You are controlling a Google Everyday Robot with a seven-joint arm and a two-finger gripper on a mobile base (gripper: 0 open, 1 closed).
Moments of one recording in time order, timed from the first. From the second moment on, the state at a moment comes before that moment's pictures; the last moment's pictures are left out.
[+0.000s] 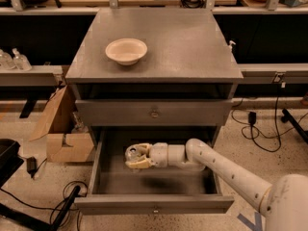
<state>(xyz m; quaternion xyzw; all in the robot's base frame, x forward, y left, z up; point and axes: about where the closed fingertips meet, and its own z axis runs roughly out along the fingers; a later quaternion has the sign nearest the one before) 0.603 0.073 0.495 -0.48 0.58 0.45 0.49</state>
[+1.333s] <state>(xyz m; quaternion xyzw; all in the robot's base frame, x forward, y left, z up) 0.611 0.090 0.418 -0.48 0.58 0.46 0.47</state>
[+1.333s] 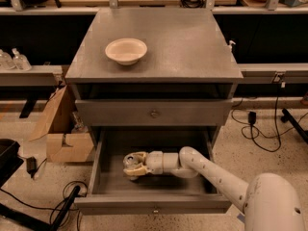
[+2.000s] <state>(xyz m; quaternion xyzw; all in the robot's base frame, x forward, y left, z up) 0.609 0.096 0.418 -0.48 0.58 0.46 0.47</state>
